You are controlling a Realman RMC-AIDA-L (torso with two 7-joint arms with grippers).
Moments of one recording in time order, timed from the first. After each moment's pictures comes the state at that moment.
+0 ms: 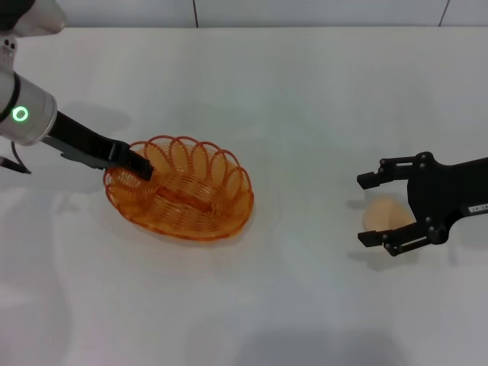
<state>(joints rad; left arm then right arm) -0.81 -2.02 0.85 0.78 2.70 1.44 -2.52 0.49 2.01 -1.07 -0.96 -1.97 -1.62 1.36</state>
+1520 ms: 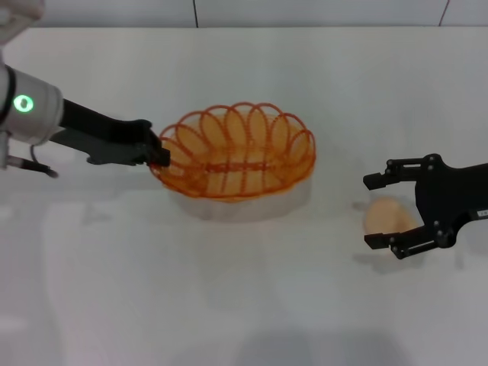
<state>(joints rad) -0.69 -2.07 0.90 1.00 2.47 1.56 -2.83 0.46 2.01 -1.06 -0.97 -1.94 -1.63 1.32</state>
